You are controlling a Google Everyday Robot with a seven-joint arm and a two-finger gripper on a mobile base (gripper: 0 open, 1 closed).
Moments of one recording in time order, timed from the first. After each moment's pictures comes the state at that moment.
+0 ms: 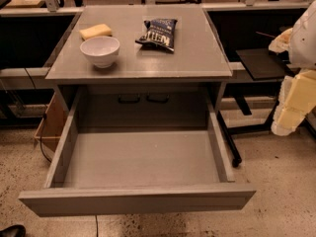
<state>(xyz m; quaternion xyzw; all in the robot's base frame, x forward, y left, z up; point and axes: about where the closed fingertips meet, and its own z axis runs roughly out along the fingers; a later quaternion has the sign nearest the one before) 0.438 -0.217 0.976 -0.60 0.78 -0.03 0.16</state>
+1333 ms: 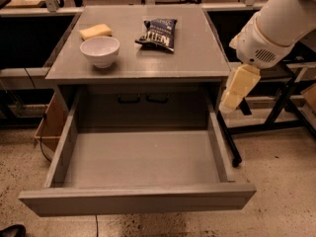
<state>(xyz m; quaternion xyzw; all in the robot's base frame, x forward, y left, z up) 0.532 -0.167 0.934 -0.59 0.78 -0.01 0.22</state>
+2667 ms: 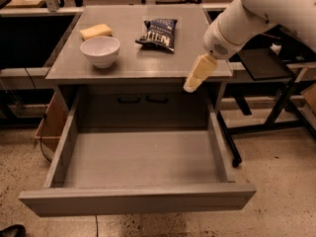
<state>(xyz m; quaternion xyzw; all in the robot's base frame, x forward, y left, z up) 0.637 -0.115 0.904 -0.55 0.78 0.01 0.30</state>
